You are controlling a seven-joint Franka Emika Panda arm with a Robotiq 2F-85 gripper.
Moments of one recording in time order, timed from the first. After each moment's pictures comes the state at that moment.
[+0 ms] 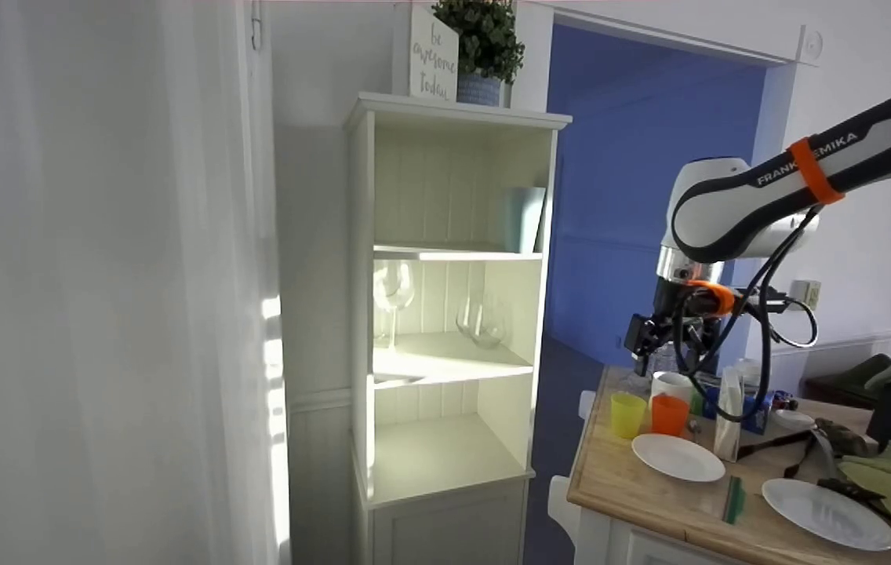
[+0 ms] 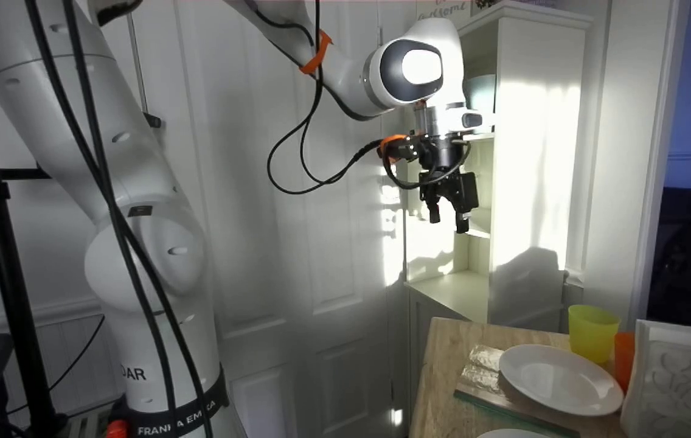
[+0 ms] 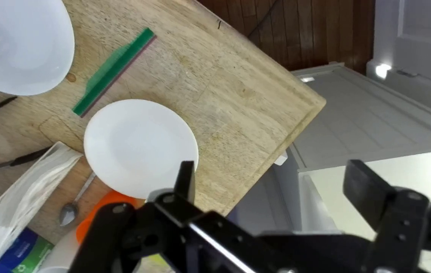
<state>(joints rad) -0.10 -0.32 -0.01 -2.39 -0.07 2.19 0.26</state>
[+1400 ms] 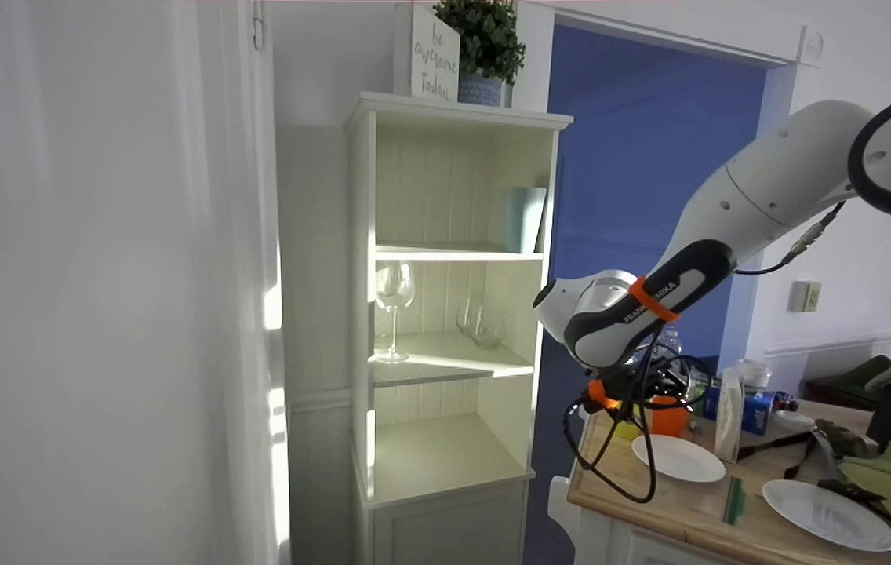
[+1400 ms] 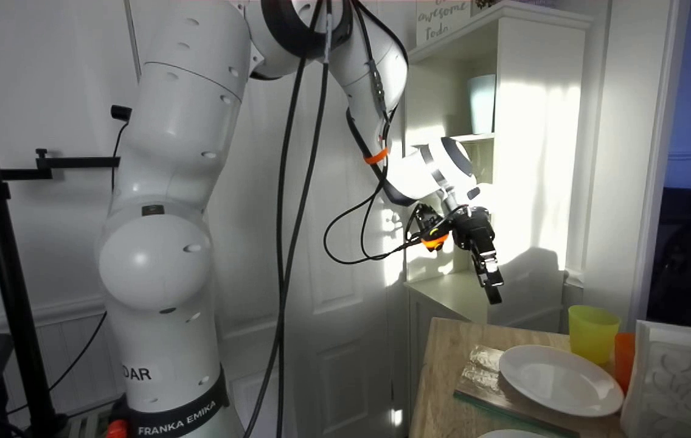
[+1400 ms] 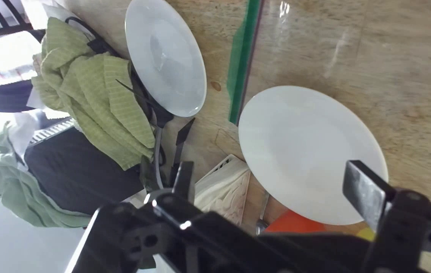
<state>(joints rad) 0.00 0.35 0.04 -1.94 -0.72 1.75 1.27</state>
